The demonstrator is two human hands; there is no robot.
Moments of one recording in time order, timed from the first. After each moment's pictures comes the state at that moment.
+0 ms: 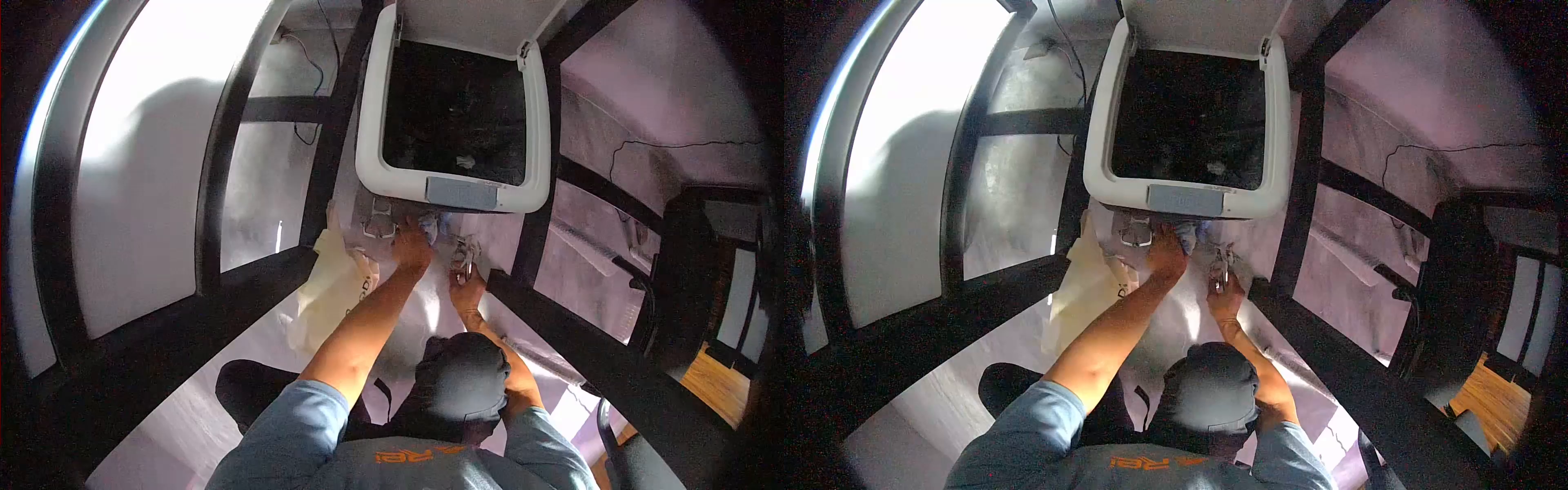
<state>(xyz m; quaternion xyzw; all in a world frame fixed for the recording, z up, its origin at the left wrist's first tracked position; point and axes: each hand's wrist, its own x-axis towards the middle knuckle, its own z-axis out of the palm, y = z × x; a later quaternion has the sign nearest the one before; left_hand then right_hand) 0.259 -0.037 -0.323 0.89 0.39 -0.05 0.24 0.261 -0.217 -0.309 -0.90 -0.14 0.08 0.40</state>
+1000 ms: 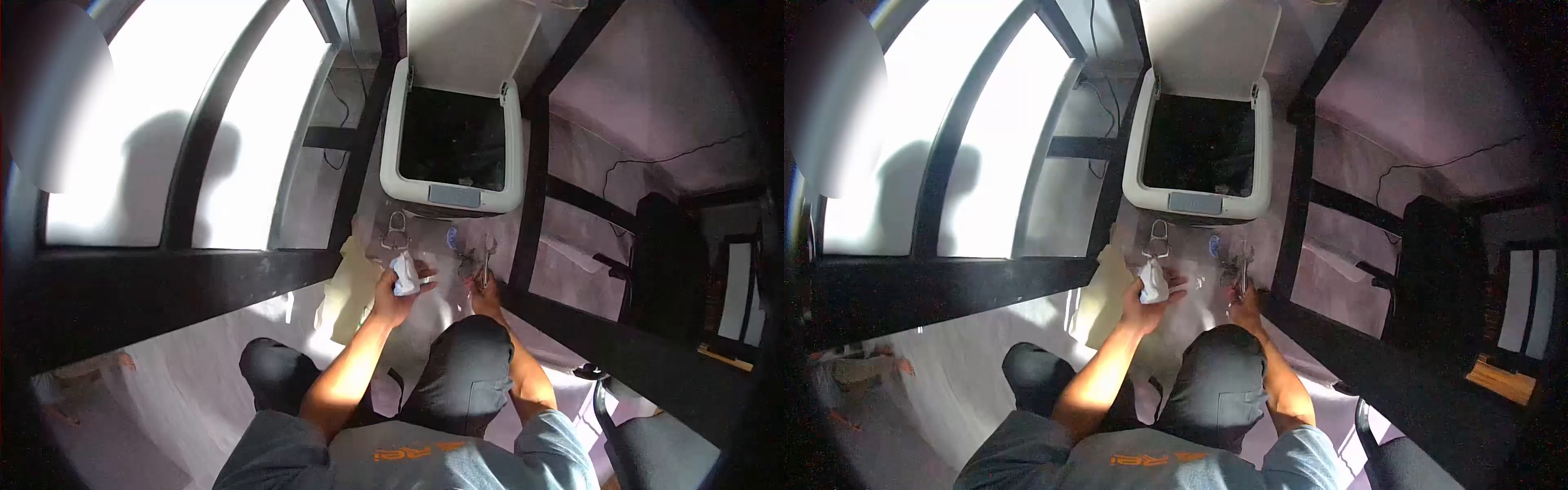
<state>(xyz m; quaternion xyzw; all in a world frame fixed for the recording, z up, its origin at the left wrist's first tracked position) 0.174 -0.020 -0.093 0.17 0.33 0.11 0.92 0.285 -0.250 -0.291 -0.77 -0.08 0.28 0.57</state>
